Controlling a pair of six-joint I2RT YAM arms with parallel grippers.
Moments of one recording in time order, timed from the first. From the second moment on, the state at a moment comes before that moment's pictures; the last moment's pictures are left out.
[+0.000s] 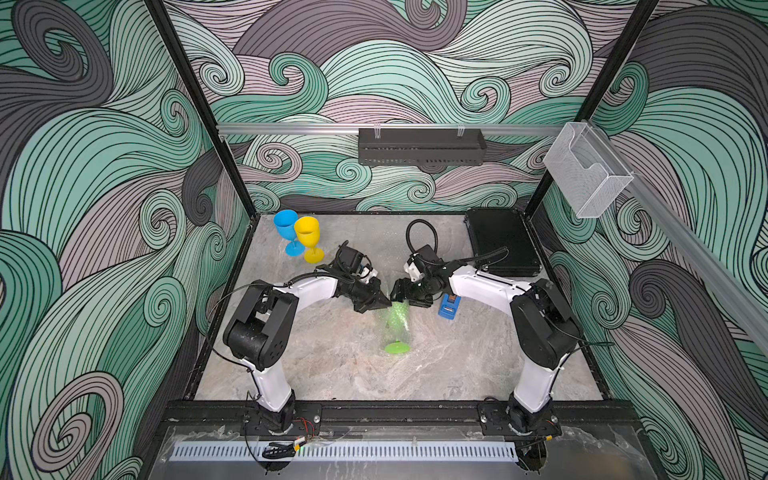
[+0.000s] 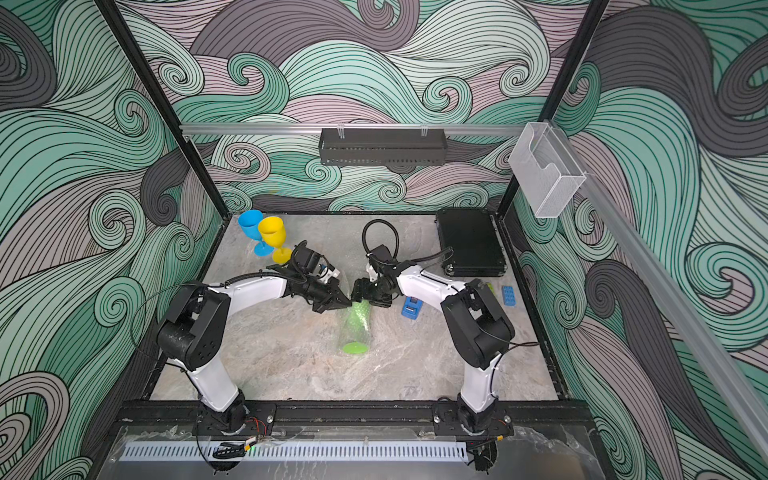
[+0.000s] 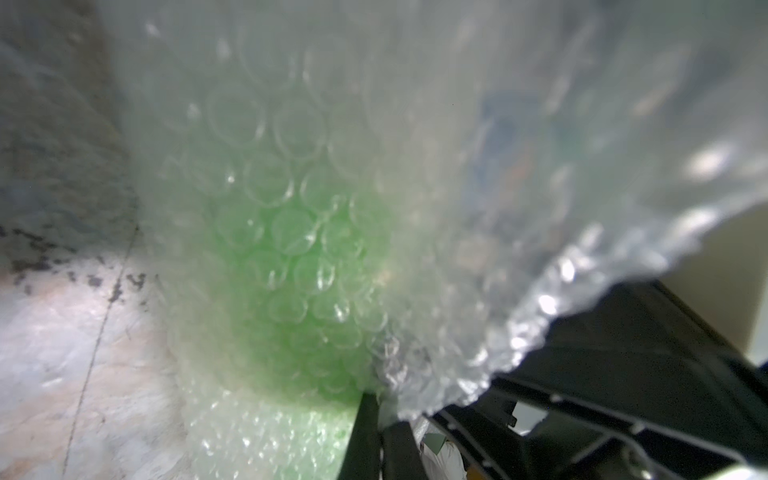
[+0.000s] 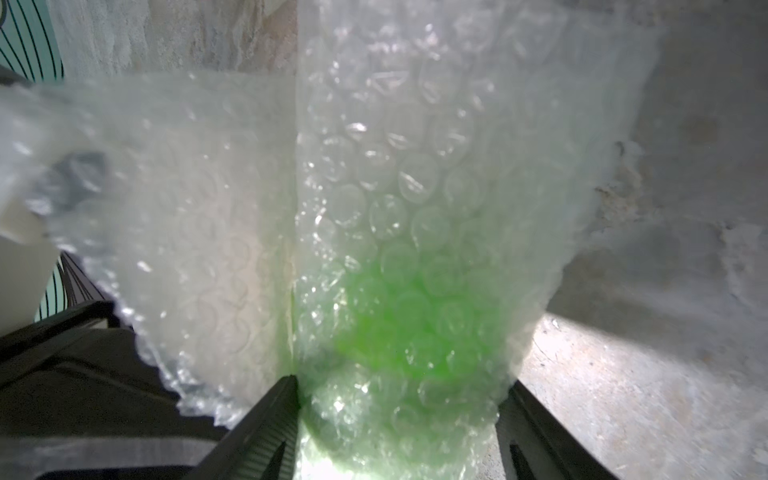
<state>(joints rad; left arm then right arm) -0.45 1.76 1.05 -0.38 0.80 -0.77 0.62 1.84 1.21 -0.49 -0.37 0.62</state>
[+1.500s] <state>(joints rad) -0.51 1.79 1.10 -0.45 0.82 -0.71 0.64 1.61 1.09 -0.54 -0.36 0.64</state>
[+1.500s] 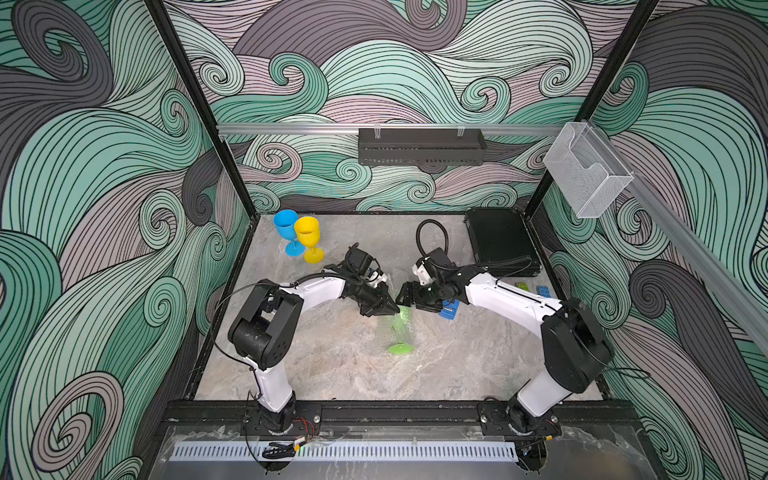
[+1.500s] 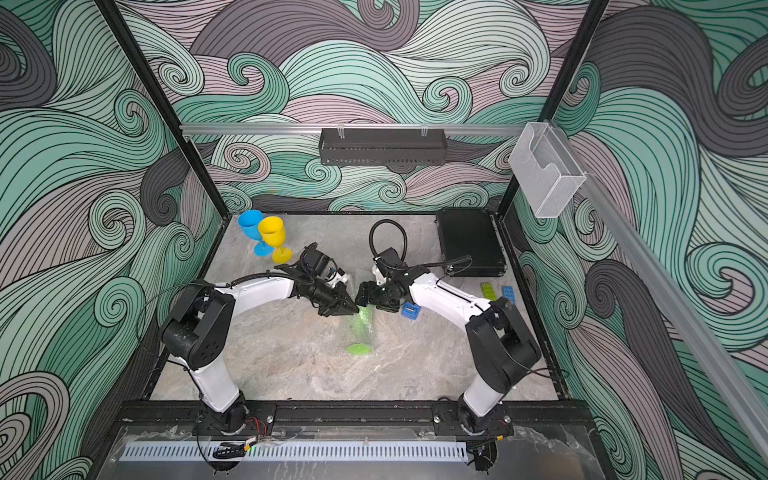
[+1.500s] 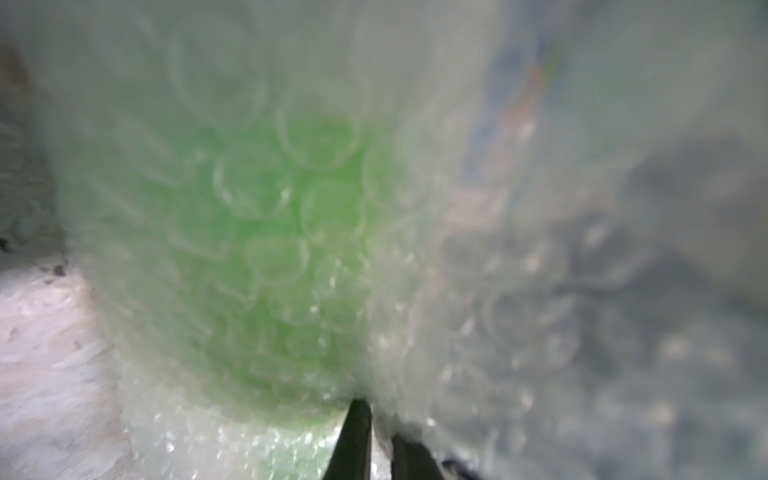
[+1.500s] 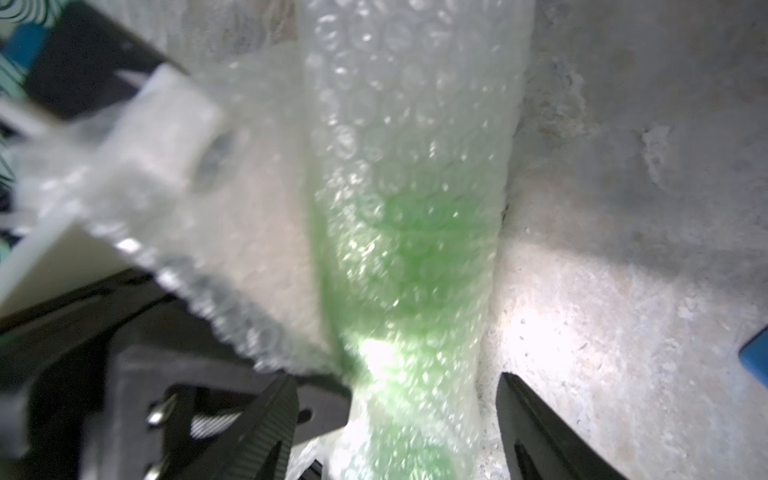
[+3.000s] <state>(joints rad) -0.49 1.76 1.11 -0.48 0.76 -0.73 0.56 1.77 1.10 -0.45 -0.50 0.58</state>
